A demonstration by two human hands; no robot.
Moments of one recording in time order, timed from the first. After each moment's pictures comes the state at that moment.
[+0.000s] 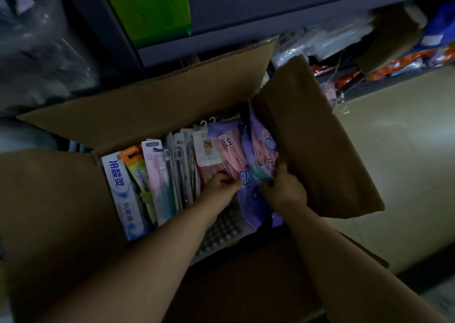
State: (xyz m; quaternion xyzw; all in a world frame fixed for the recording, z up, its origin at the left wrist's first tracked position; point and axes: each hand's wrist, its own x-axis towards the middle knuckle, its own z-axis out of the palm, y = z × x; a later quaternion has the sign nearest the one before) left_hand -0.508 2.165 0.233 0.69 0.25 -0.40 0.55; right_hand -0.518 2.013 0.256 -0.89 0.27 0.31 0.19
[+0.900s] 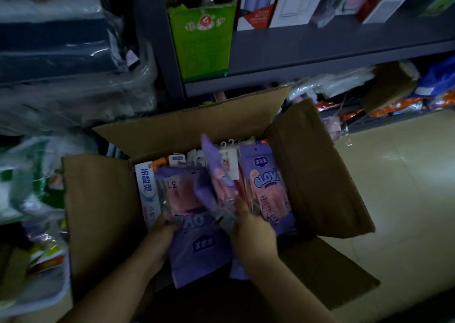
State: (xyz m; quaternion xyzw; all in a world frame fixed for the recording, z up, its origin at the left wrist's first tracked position) left_hand -0.568 2.297 0.281 0.56 0.39 -0.28 0.67; right_hand -0.565 2.116 0.337 -0.93 0.08 0.32 0.18
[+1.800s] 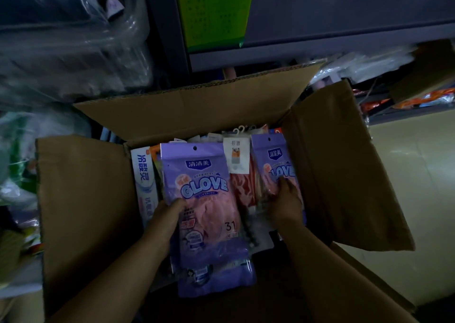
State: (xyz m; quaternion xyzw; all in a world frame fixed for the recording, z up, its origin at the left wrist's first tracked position) left_hand -0.545 2.287 0.235 0.58 0.45 -0.25 0.63; right_hand -0.513 2.044 0.216 -0.89 0.26 0.29 0.25
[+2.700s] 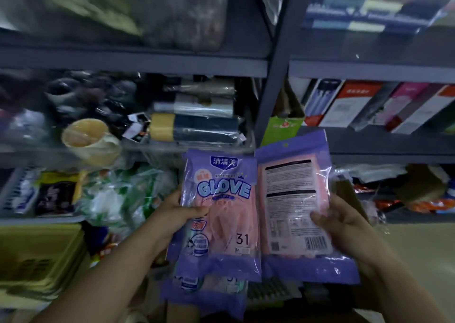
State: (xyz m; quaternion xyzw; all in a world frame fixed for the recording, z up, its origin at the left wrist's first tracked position) left_hand -0.545 2.408 0.462 0.64 0.27 -0.12 0.71; right_hand -0.516 2.097 0.516 -0.65 0.07 0.25 0.71
